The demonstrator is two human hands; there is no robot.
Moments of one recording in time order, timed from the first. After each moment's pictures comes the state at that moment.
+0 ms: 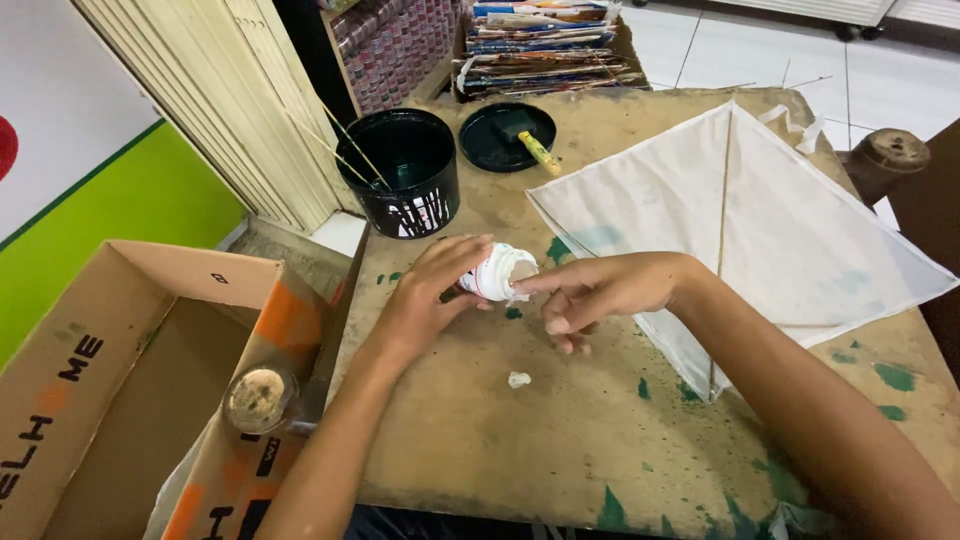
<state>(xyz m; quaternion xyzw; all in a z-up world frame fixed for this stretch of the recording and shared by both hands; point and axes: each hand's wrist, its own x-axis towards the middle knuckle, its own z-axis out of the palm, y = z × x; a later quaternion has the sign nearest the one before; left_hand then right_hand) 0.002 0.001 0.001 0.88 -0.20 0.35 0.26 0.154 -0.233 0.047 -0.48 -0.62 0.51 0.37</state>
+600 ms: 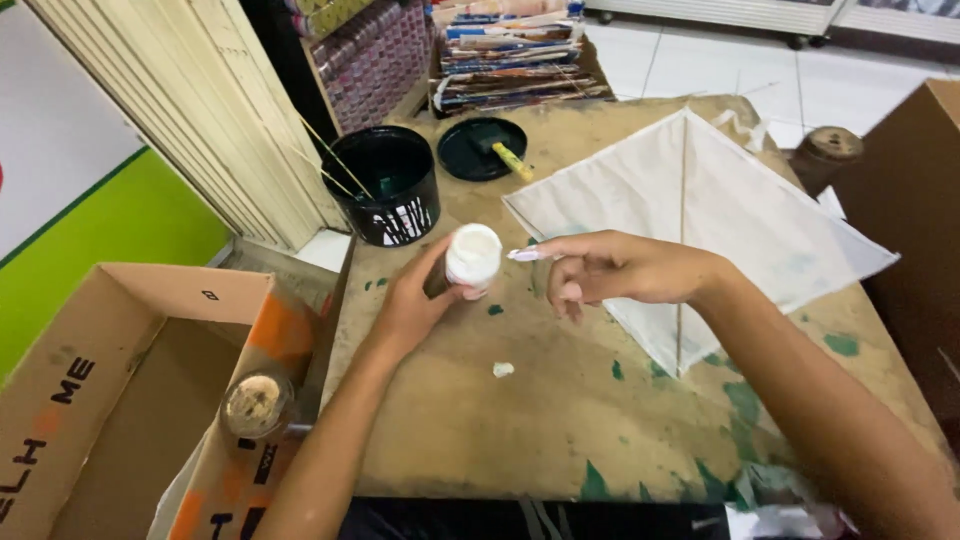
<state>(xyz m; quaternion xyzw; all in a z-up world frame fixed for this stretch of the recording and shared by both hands) 0.015 0.009 -0.010 0.87 -0.02 0.26 0.42 0.125 -0.279 0.100 -0.54 -0.58 0.36 0.50</state>
